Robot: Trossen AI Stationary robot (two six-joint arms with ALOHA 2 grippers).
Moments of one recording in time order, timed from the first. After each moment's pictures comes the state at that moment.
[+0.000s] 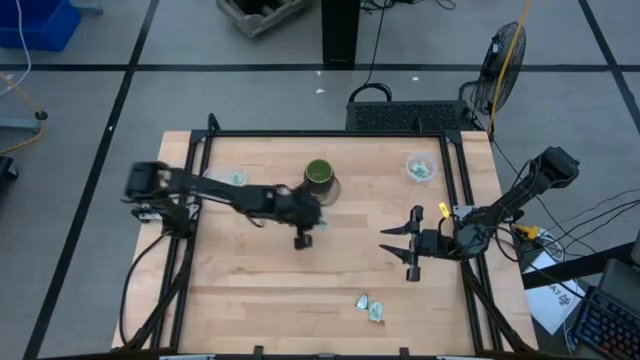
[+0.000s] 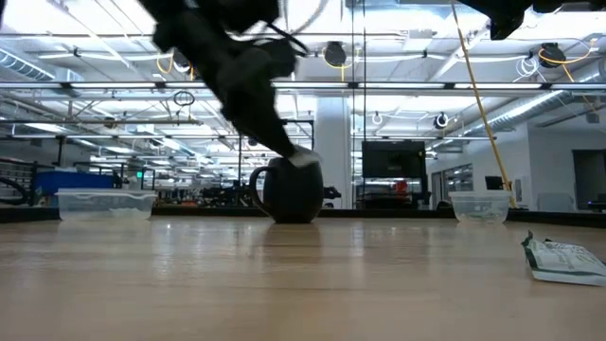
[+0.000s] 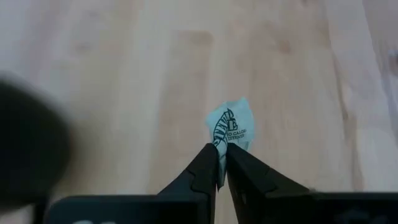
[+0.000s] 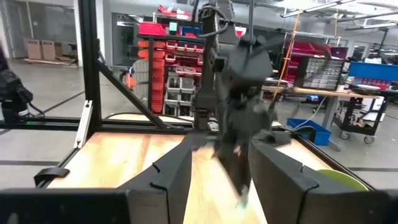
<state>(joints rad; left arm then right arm) -0.02 1.70 1.06 -0.21 -0.03 -0.08 0.66 1.04 0.36 0.76 0.78 -0.12</state>
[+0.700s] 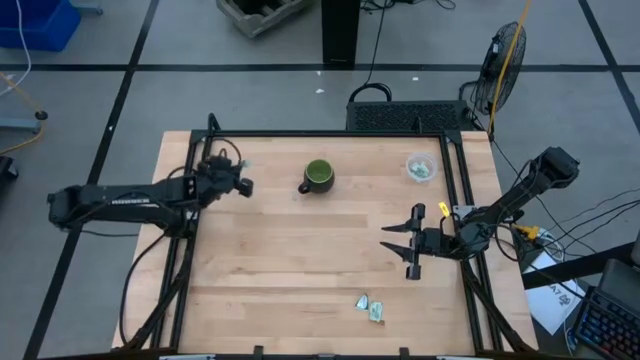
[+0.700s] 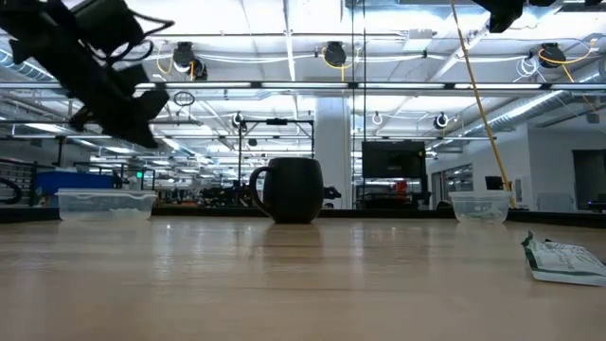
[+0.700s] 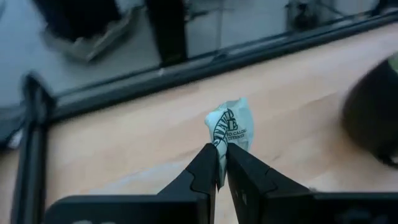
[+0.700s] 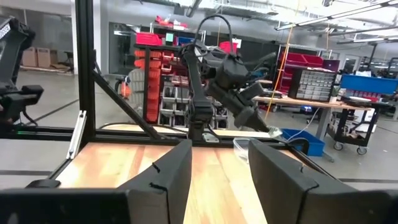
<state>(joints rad) 0.23 0.78 0.41 -0.37 -0.71 -0.60 0.65 1.04 0.36 0.83 0.79 -0.18</state>
